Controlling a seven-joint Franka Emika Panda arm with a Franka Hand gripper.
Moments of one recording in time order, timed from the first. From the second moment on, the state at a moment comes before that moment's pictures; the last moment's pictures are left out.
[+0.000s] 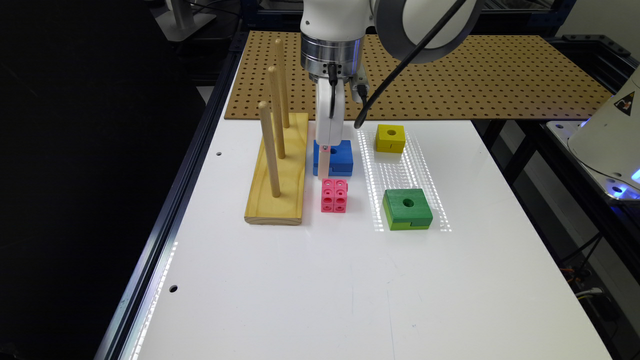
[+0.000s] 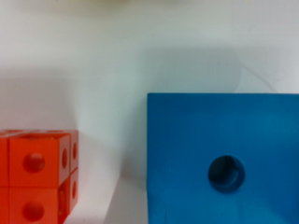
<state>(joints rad) -0.09 0.44 0.11 -2.24 0.00 2.71 0.79</state>
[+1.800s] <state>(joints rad) -0.09 0.21 0.11 -2.24 0.00 2.48 0.79</state>
